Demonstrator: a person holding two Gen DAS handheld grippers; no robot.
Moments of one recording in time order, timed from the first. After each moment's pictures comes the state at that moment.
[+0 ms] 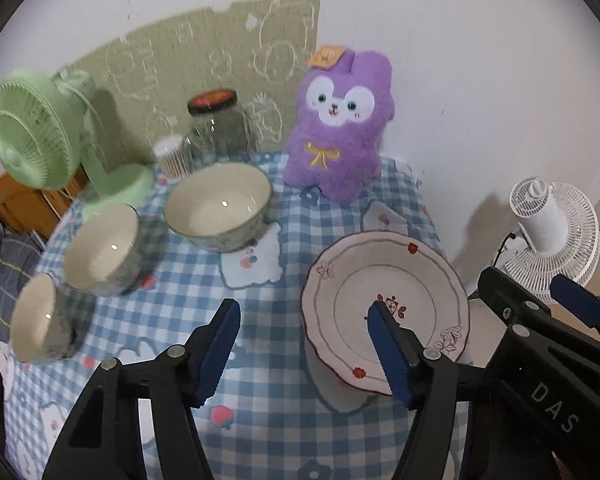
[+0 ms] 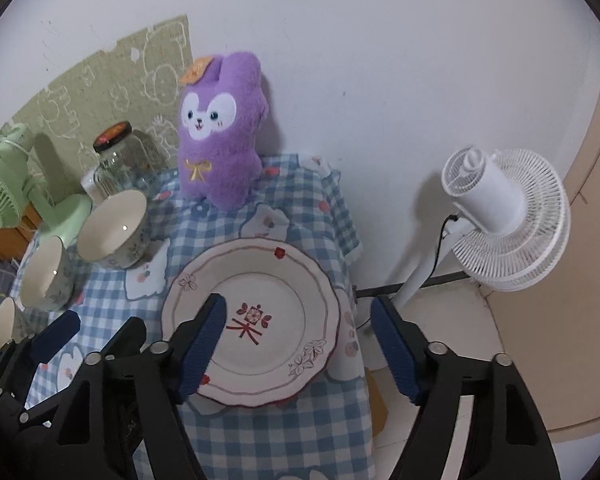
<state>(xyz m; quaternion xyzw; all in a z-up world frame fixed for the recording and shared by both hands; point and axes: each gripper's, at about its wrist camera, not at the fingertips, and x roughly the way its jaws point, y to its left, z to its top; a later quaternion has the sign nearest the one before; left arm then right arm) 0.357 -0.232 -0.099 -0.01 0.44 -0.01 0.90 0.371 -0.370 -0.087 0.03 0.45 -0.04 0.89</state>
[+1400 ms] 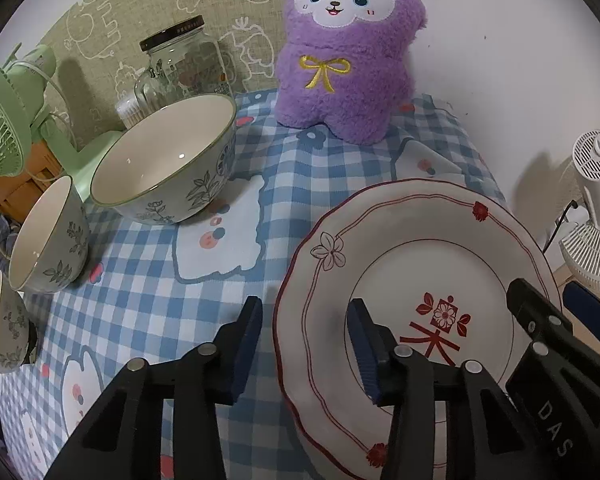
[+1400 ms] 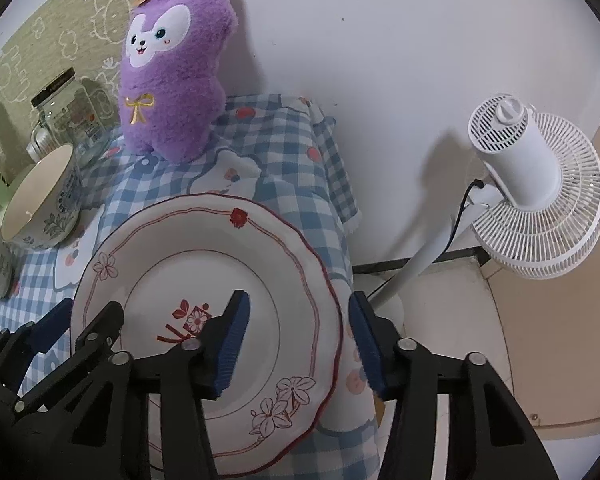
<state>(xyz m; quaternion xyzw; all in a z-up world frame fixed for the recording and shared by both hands) 0.420 -0.258 -0.193 0.03 0.49 0.04 0.87 0.422 -0.383 -0.180 0.03 0.50 -0.05 0.86</state>
